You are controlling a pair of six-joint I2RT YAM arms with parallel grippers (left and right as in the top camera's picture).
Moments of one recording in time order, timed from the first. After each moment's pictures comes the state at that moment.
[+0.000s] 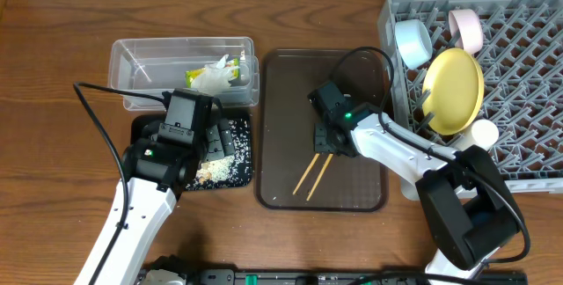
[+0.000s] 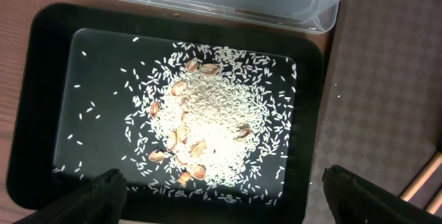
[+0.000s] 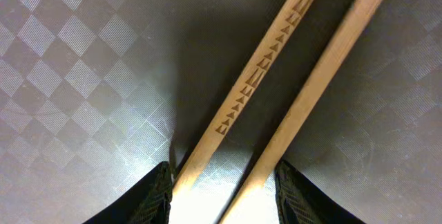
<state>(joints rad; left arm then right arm) -0.27 1.16 0.95 -0.89 -0.16 -0.46 0.58 1.86 1.10 -0.57 0.06 0.62</state>
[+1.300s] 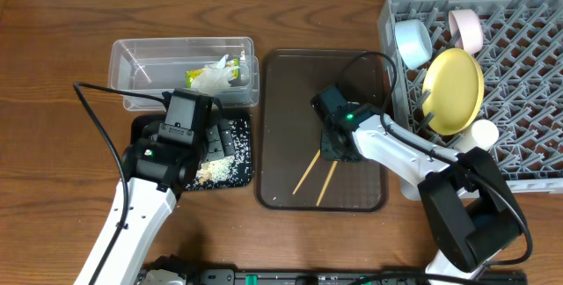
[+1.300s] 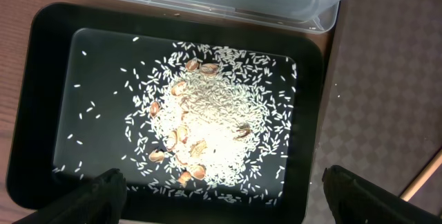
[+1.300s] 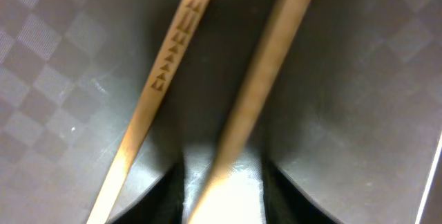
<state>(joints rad) -0.27 1.16 0.95 -0.89 -0.16 -0.46 0.58 1.85 1.09 -0.67 0.10 0.67</state>
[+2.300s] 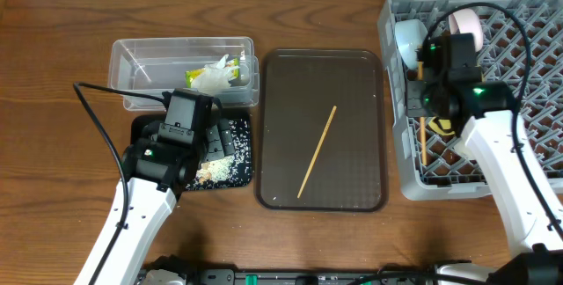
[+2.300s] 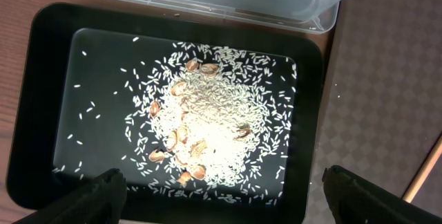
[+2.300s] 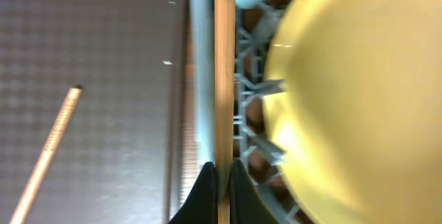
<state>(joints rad) -0.27 1.16 0.95 -0.89 -0.16 -0.46 0.11 1.48 1.23 -0.83 0.09 0.07</state>
